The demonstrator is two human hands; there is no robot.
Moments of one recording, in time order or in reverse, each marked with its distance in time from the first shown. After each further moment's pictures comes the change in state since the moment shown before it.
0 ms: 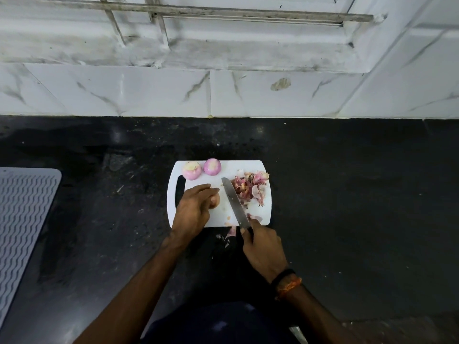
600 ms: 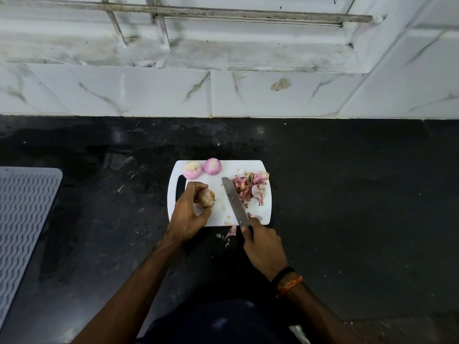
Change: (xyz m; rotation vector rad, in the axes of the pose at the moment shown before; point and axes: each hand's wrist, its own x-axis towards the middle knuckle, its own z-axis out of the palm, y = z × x) left_hand -0.010 -0.006 -0.010 -0.310 -0.057 -0.103; right_hand -0.001 -0.005 -0.003 0.021 -0.036 0.045
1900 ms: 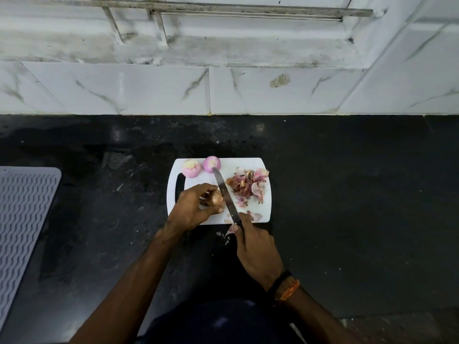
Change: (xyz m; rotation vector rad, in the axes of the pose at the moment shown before) left_hand 0.020 0.002 -0.001 0.118 -0.166 -0.023; right_hand -0.019 -0.022 -0.001 -0.072 0.012 -0.161
